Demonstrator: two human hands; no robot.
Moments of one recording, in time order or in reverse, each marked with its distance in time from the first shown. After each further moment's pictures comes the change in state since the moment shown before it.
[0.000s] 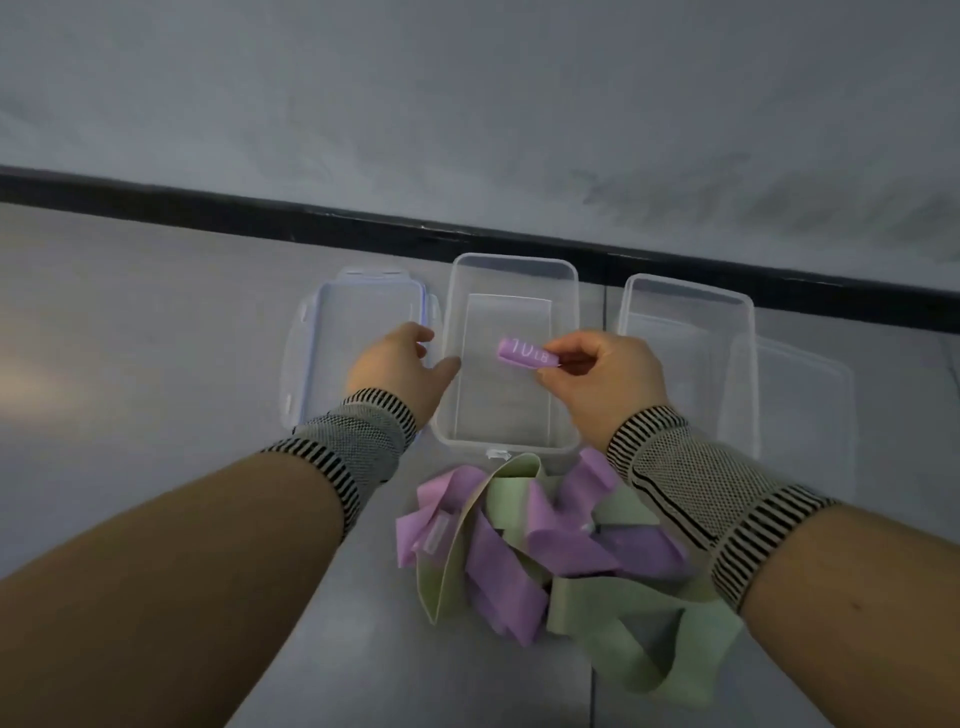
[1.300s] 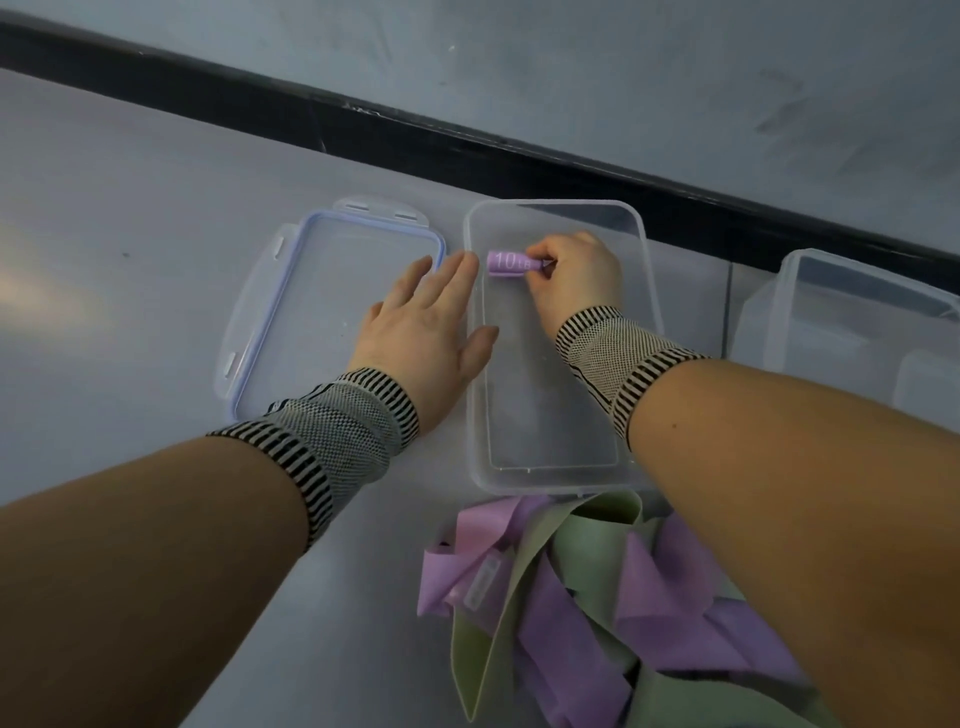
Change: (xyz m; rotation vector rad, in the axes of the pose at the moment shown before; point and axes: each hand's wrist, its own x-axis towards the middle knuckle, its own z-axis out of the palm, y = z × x) left_hand 0.056 -0.075 0.029 0.316 0.030 0.287; right_hand 0.149 0.029 0.155 -0.342 0.020 -0.207
